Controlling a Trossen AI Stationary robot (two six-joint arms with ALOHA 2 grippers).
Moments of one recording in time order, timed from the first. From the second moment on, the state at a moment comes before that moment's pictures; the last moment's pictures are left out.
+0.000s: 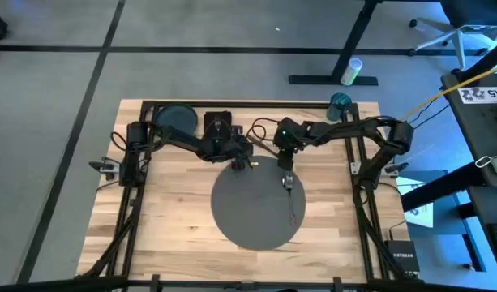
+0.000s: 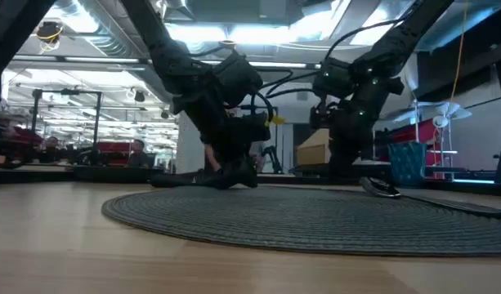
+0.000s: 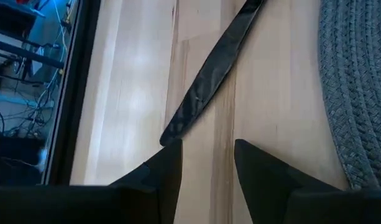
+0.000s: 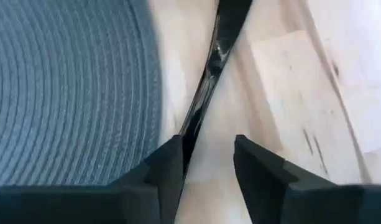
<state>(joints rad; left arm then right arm) 0.21 2.01 1.05 0.16 -0.48 0.50 -0.41 1.67 0.82 -0.24 -0.12 -0.10</state>
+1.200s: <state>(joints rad) 0.13 1.92 1.04 0.13 -0.59 0.43 -0.41 1.74 0.82 -0.09 -0.07 -0.08</state>
